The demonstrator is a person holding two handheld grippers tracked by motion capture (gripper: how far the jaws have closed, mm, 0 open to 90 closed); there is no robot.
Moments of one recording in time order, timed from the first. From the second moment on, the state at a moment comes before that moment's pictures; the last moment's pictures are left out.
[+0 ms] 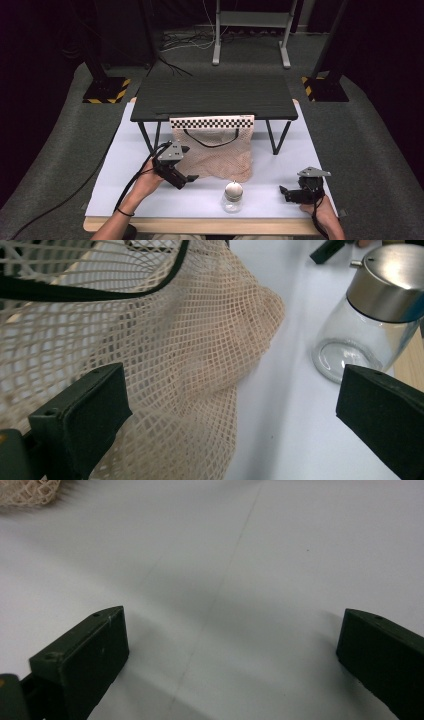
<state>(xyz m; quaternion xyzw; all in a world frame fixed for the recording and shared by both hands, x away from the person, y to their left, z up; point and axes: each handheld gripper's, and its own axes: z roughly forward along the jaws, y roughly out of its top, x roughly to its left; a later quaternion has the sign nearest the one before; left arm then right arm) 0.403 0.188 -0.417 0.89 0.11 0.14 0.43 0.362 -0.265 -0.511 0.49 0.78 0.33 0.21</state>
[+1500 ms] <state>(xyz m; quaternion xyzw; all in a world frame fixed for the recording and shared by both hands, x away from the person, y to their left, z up) 0.432 0.142 -0.388 0.90 0.02 0.10 0.42 0.364 -0.267 -0.510 0.48 0.79 0.33 0.20</state>
